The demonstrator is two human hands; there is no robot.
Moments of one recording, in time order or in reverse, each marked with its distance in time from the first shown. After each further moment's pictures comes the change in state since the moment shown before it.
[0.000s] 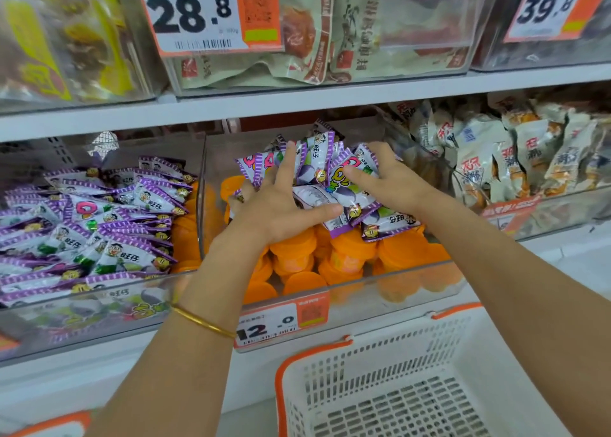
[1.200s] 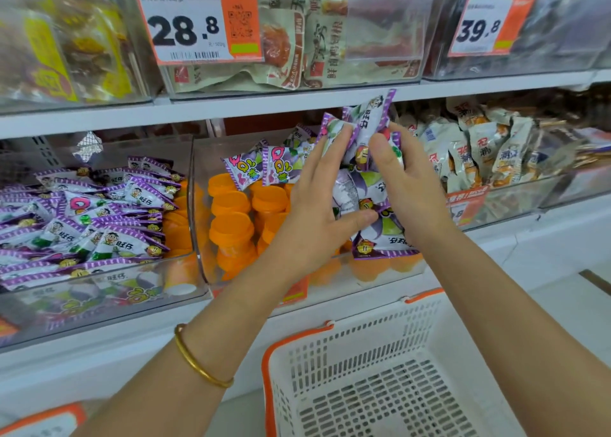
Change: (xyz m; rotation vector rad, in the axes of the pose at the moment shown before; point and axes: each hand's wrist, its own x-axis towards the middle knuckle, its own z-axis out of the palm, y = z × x) left_hand -0.069 0.056 0.025 -0.487 0.167 0.629; right_hand -0.107 -0.032 -0.016 0.558 0.403 -0.195
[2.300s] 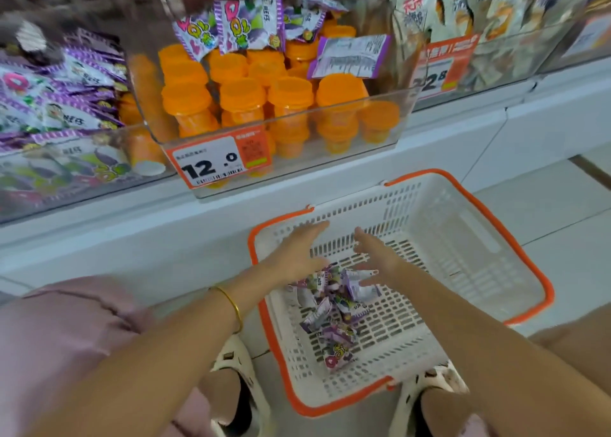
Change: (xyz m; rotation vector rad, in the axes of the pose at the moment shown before) left_hand -0.172 -0.091 0.107 0.230 -0.708 -0.577; right_hand -0.187 0.212 -0.022 0.020 -0.371 1.115
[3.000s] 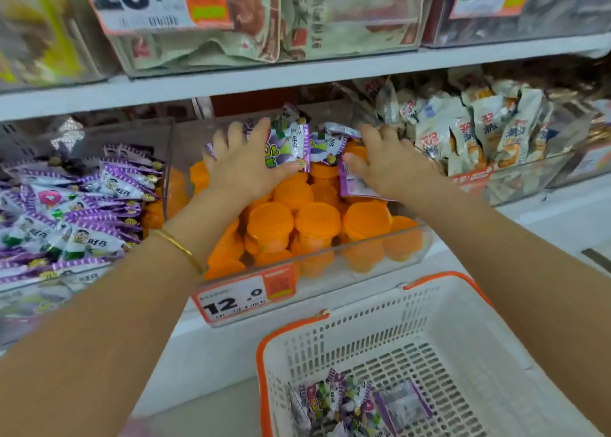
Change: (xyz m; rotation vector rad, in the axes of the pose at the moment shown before) left_hand 0.051 0.051 -0.265 0.352 0.763 -0.182; right_hand -0.029 -0.299 -0.029 -1.149 0.640 -0.716
